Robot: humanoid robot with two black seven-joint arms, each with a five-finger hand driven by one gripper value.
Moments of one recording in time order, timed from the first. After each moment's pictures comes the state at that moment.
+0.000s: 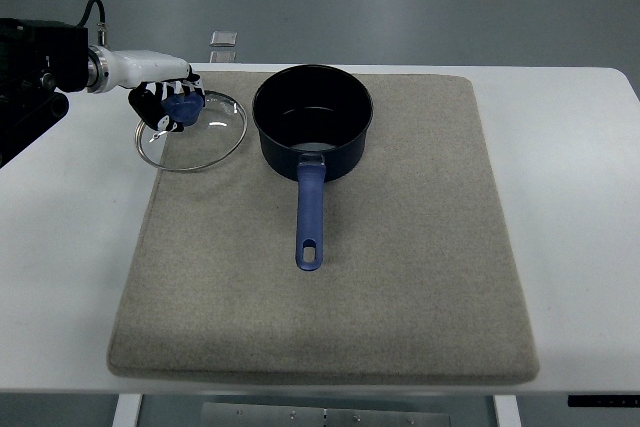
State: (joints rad) left arm -1.07 0.56 -0.45 -0.86 1.74 -0.41 -0.17; right arm 0.04 0.00 -0.05 0.19 -0.01 -0.01 0.07
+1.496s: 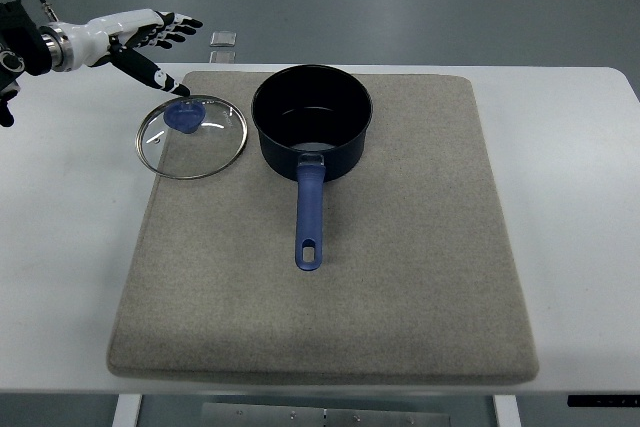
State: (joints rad) left arm -1.09 0.58 -0.45 -0.69 0.97 -0.39 -0.17; right arm 0.04 0.00 -0.05 0.19 -0.01 -0.01 0.07
